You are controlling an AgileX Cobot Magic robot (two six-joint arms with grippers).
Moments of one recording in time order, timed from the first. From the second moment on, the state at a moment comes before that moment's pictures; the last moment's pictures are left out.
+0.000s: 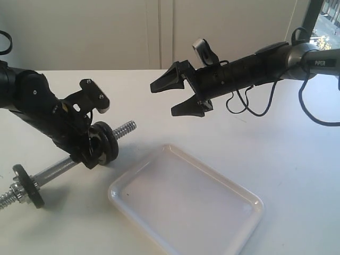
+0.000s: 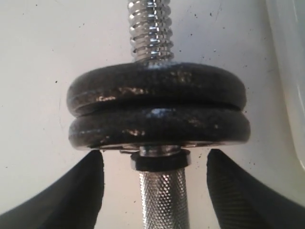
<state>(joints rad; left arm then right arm) -0.43 1.73 -1.03 -0.08 0.45 0.60 0.18 2.31 -1.73 1.30 1.21 -0.77</state>
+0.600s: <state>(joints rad) -0.38 1.56 -1.03 -0.03 0.52 0.47 0.18 2.18 -1.73 1.24 1.21 -0.77</state>
